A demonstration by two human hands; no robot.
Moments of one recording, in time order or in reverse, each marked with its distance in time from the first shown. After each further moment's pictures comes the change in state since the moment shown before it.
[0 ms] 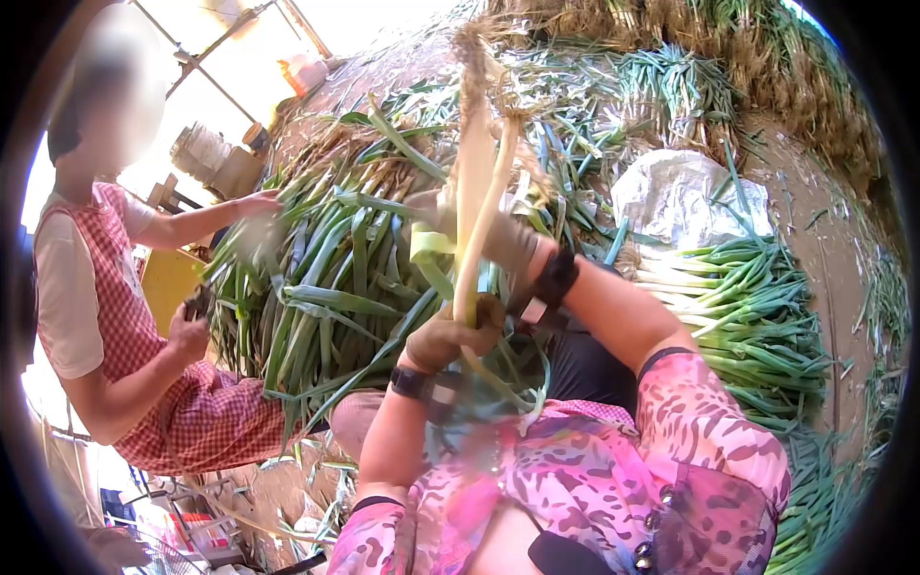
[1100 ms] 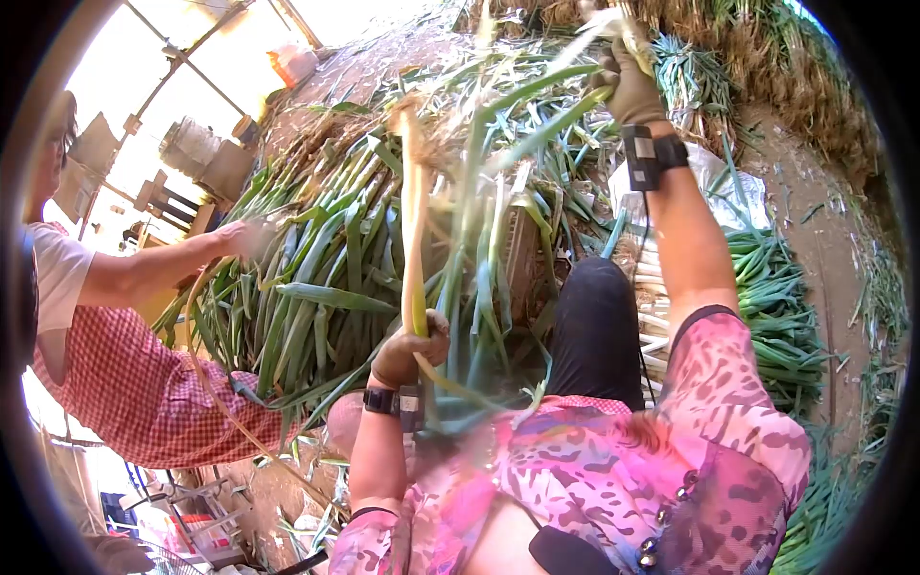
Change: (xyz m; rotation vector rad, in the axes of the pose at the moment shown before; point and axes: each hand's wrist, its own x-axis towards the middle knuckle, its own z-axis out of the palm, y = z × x) left_hand -0.052 -0.063 -0.058 -0.243 0.223 0.028; right_hand 0.005 0.128 -0.189 0.879 0.640 0.941
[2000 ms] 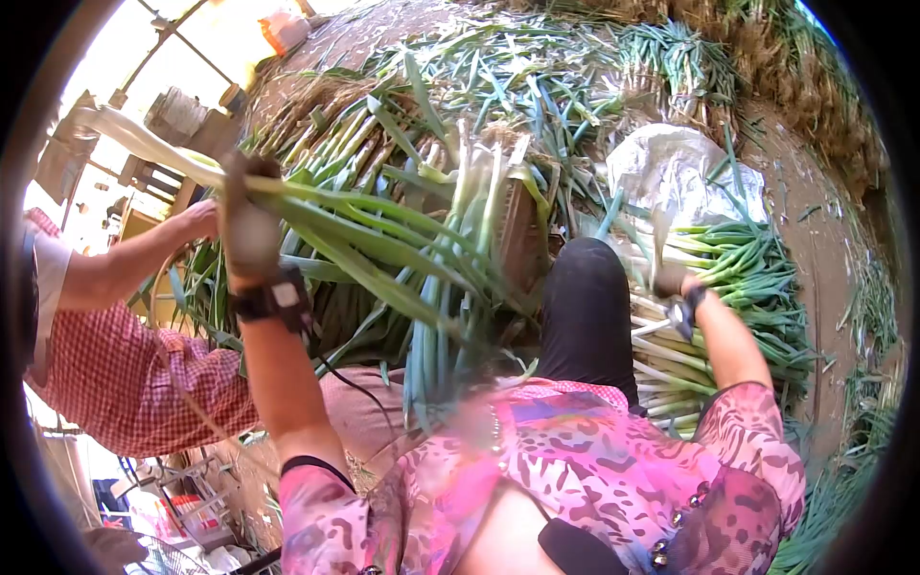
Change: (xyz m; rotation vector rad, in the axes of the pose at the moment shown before) left_hand 0.029 0.209 -0.086 0.991 0.562 1.056; right_hand -0.218 0.184 -0.247 -1.842 -0.971 0.383
